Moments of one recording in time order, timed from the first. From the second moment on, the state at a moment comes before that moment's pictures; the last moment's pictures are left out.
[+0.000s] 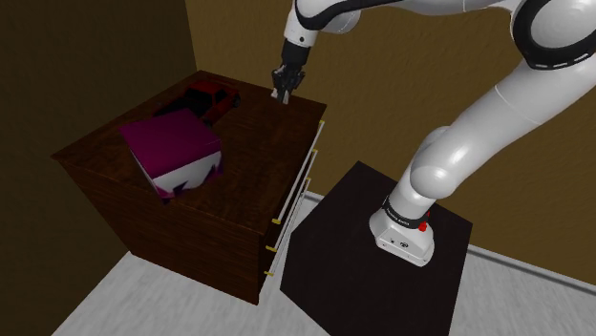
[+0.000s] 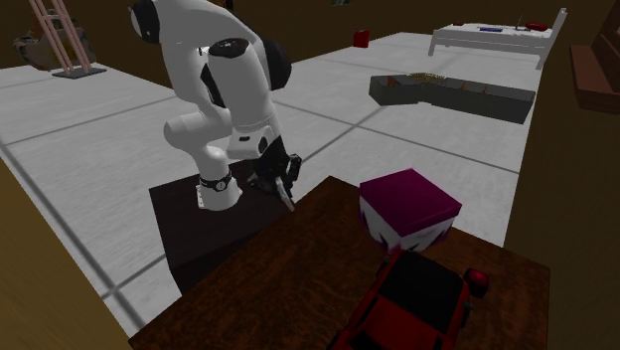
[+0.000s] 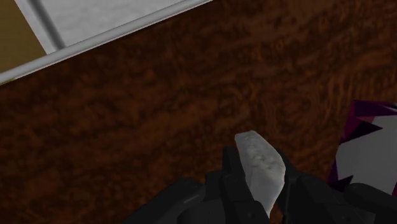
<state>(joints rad) 0.05 -0.29 -0.02 -2.27 0.22 2.04 -0.01</state>
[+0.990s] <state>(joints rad) 0.09 -0.23 0.05 -2.09 0.22 1.94 0.13</state>
